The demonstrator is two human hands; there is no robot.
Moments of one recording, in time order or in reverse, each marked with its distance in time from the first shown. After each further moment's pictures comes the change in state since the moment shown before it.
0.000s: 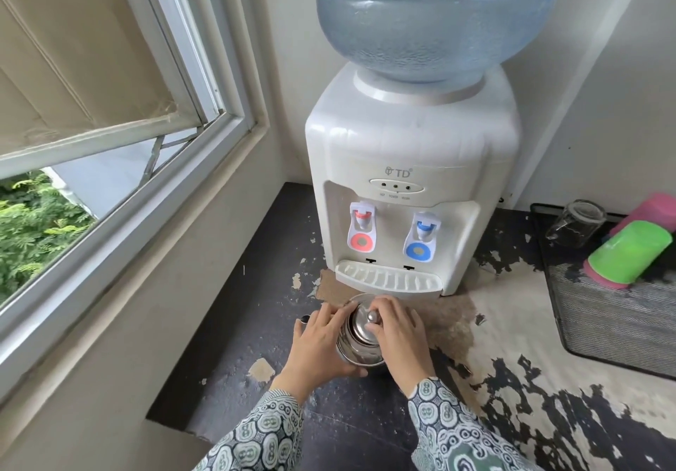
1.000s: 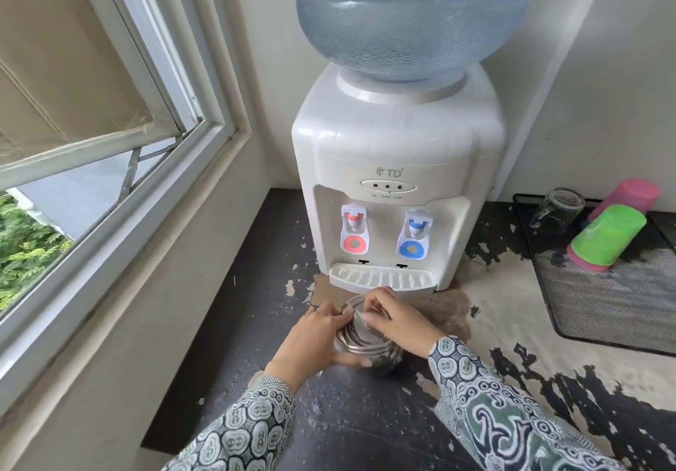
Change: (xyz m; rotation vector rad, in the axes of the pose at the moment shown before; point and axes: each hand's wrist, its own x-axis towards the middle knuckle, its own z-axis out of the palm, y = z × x) left_hand 0.018 -0.003 -0.029 0.059 -0.111 0.173; right_hand 0.028 0.005 -0.031 0.341 -0.342 0.014
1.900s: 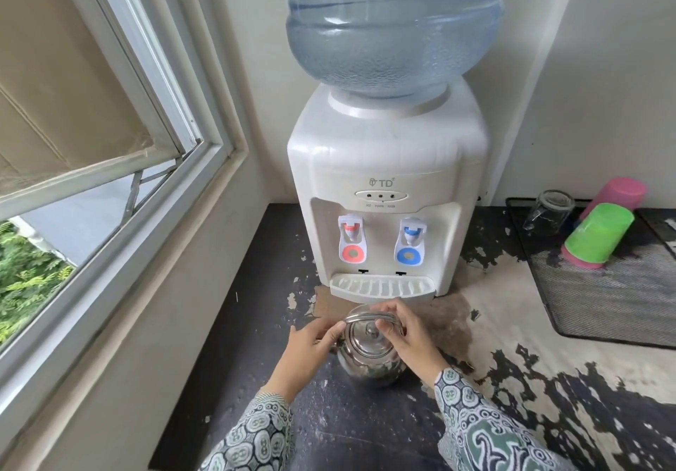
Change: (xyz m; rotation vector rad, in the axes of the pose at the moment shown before) left_hand -0.012 -0.007 0.007 -0.592 0.172 -0.138; right_hand -0.016 0.019 0.025 0.487 0.371 -0.120
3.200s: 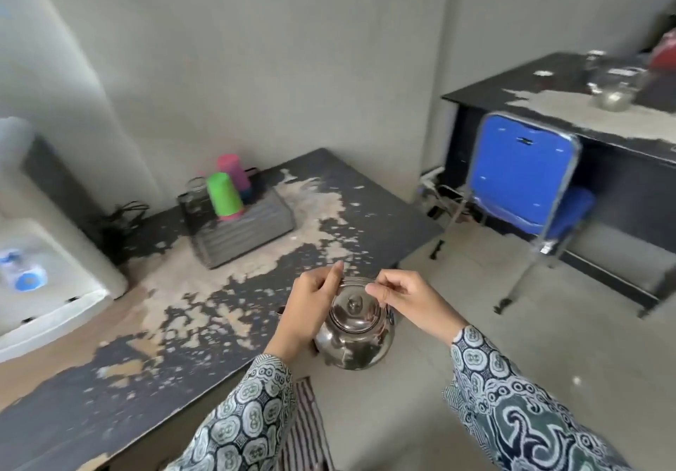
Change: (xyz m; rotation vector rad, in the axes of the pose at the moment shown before) left_hand -0.223 0.322 0.376 -0.206 -0.429 0.641; right_hand -0.470 -0.050 -0.342 -0.178 0.528 0.092
